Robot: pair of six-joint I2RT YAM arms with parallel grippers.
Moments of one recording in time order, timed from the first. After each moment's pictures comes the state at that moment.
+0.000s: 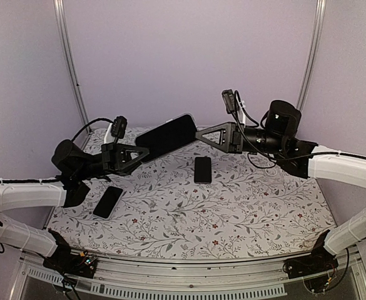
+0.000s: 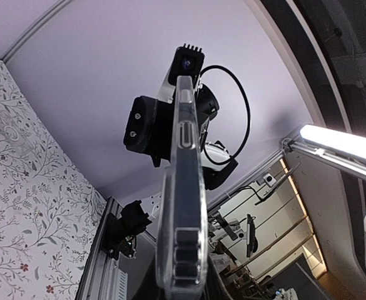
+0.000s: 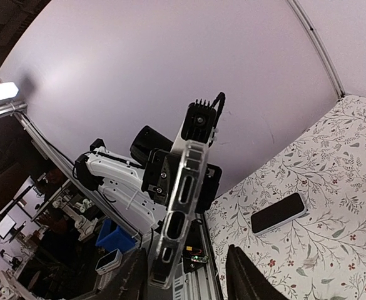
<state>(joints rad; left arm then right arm) -0.62 1.21 0.53 1.10 0.80 -1.28 0.81 1.37 1.03 0.41 -0.66 0.69</state>
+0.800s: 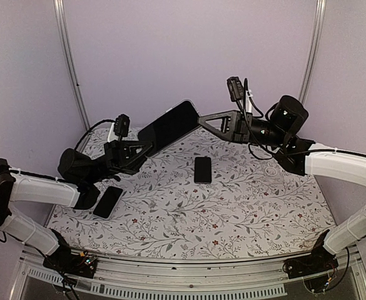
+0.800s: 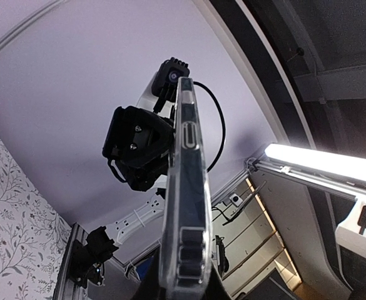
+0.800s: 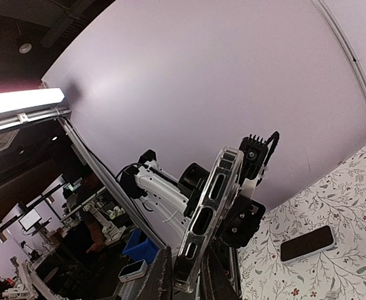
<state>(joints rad) -0.71 1.38 0.53 1.47 0.67 -1.45 0.79 1.41 1.06 0.66 -0.79 0.83</state>
